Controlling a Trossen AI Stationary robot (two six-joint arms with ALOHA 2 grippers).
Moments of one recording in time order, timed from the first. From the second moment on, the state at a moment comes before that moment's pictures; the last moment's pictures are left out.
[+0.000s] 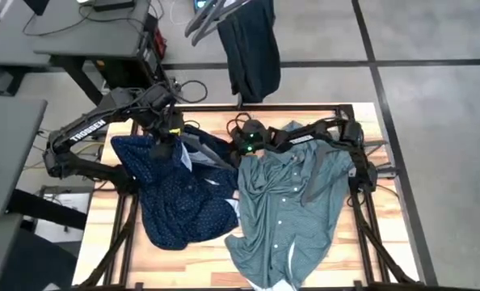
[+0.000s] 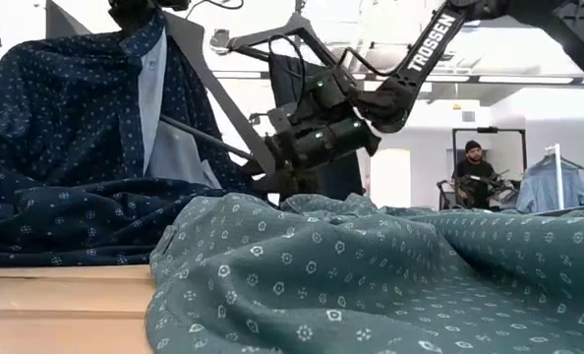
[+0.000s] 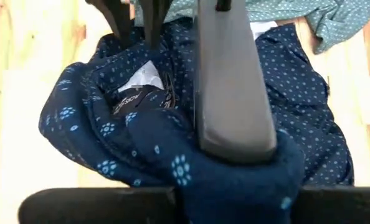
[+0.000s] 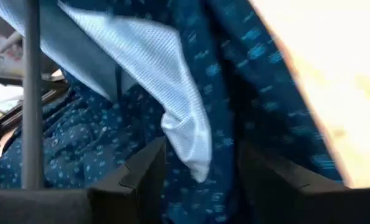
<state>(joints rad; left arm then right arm) 0.53 1.23 1.43 -1.37 0.31 0.51 -0.32 2.15 1.21 0.51 -0.34 0.36</state>
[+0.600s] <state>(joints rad) 0.50 1.20 1.43 -1.40 0.12 0.35 -0.33 2.08 1.35 -0.02 -0.29 0.15</state>
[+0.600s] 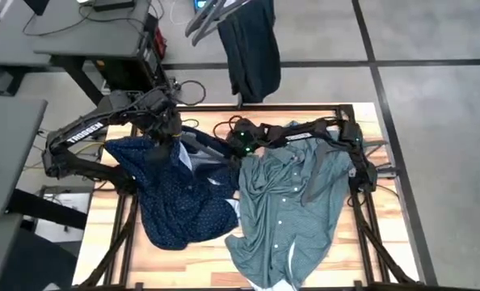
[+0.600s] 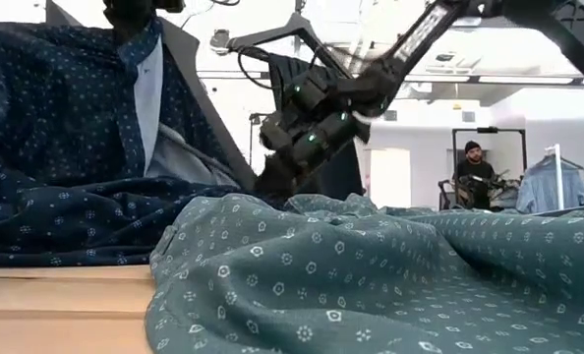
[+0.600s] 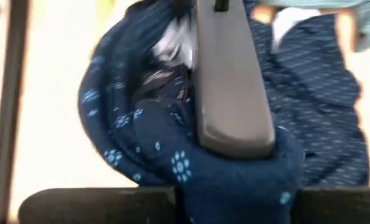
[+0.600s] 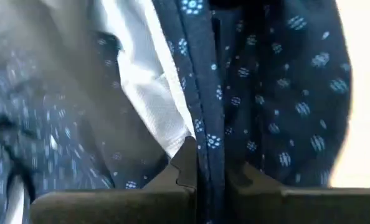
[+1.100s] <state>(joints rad) 0.56 1.16 1.43 -1.24 -0.08 0.17 -0.34 1.68 1.35 -0.25 -0.16 0.18</state>
